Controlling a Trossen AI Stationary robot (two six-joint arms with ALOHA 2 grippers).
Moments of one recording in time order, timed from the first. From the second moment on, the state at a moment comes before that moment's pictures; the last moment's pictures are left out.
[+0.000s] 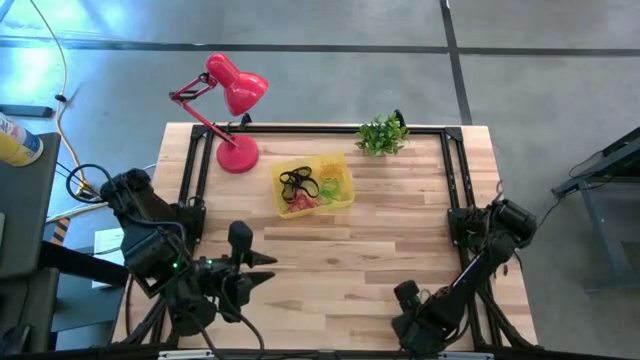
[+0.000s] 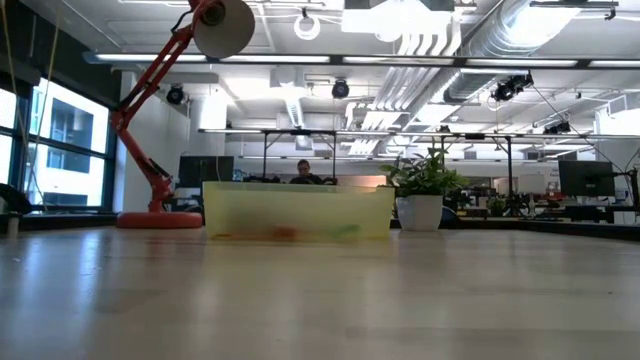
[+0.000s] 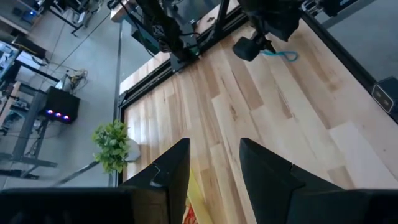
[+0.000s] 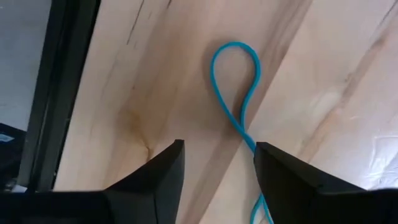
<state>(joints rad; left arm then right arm) -0.73 1.62 1.90 -1.19 -0.86 -0.04 0.92 1.89 1.20 -0.76 0.02 0.54</state>
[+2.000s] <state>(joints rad) -0.73 1.62 1.90 -1.23 -0.87 -0.07 0.82 1.85 1.01 -0.66 -0.07 0.42</state>
